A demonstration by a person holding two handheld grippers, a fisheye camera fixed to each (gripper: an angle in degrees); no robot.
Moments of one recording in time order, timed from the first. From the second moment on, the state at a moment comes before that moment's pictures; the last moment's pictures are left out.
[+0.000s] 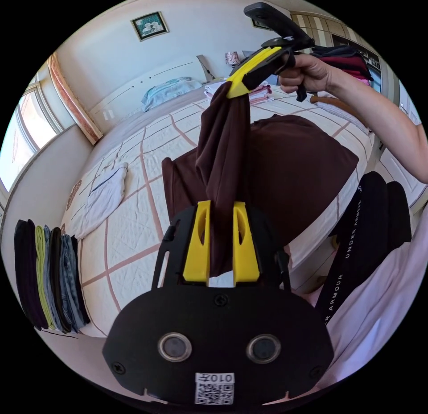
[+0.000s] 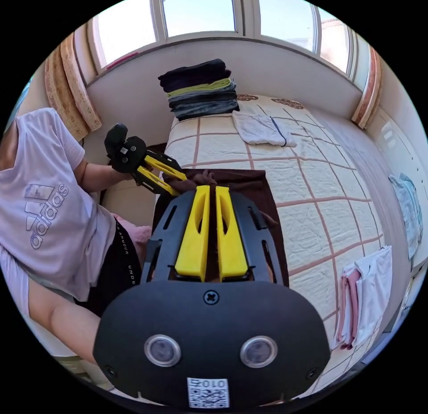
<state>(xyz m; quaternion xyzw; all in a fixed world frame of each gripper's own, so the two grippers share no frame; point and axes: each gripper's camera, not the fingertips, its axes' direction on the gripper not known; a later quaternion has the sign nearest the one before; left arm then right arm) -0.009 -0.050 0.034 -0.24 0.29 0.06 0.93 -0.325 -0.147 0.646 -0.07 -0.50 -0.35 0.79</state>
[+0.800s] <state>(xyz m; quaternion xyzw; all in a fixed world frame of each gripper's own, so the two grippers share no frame) -0.087 -0.056 0.094 -0.16 0.39 0.07 0.90 -0.265 -0.152 0.630 -0.08 -0.50 -0.26 0.82</state>
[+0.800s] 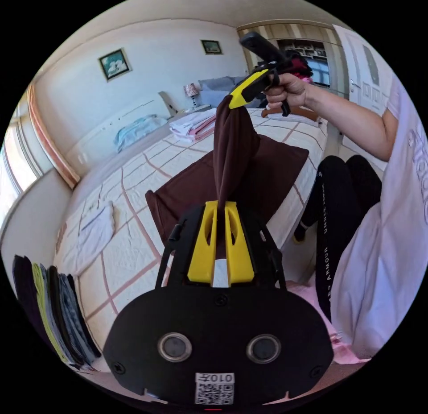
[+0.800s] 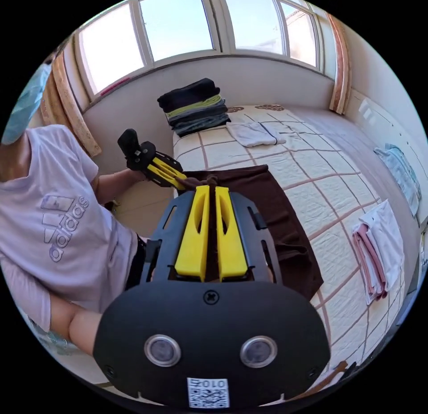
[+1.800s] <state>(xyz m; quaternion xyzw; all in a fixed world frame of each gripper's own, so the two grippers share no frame) -0.136 -0.121 0.403 -0.21 0.45 0.10 0.86 -0.118 -0.104 0.779 -0.22 -0.37 -0.06 0.90</state>
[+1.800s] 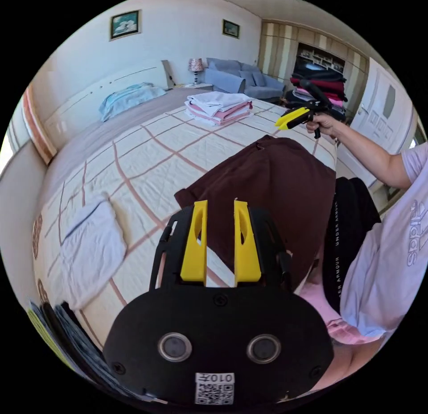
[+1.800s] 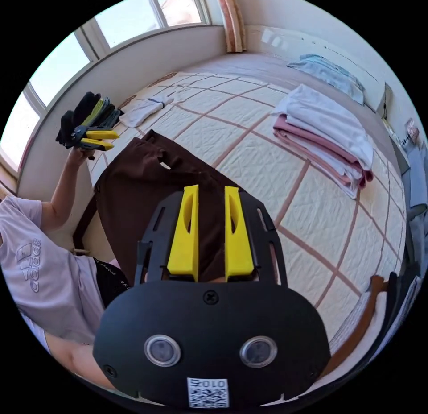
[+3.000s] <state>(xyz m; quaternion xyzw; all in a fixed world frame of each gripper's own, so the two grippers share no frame) 0.002 -0.134 0.516 -0.32 0.47 -0.09 0.81 0.016 0.056 0.641 -0.21 -0.31 0.11 0.92</state>
